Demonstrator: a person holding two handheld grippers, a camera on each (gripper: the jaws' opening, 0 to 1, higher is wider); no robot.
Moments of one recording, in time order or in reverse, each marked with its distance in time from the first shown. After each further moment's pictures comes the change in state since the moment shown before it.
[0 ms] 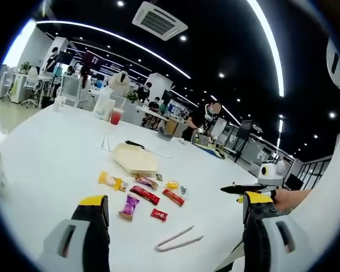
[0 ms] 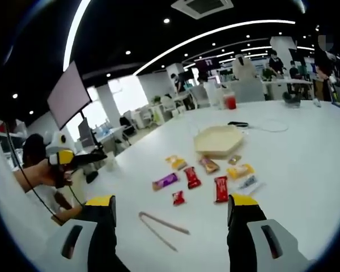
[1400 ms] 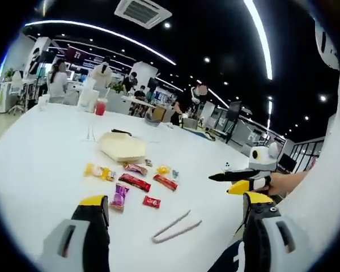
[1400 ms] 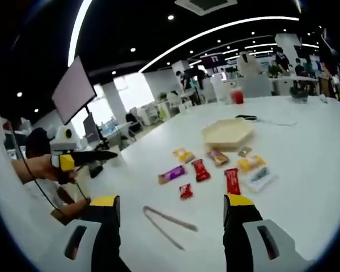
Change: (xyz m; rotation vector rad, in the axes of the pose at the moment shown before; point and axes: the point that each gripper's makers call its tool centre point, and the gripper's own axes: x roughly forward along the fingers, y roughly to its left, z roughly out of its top) left arm 0.019 -0.016 -0.039 0.132 0.161 -0.059; right arm 0.016 0.009 -0.023 -0.006 0.019 0.054
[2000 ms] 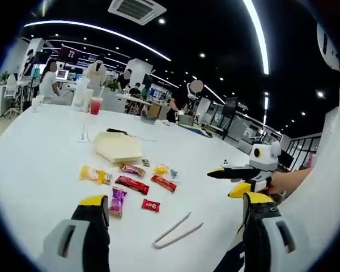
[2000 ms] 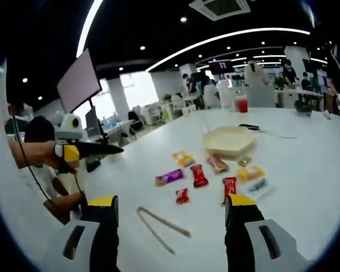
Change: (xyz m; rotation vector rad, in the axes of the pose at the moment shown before) left arm 0.015 0.003 0.006 -0.014 -0.014 -0.057; right arm 0.003 0.000 0.004 -0.097 -0.016 -0.007
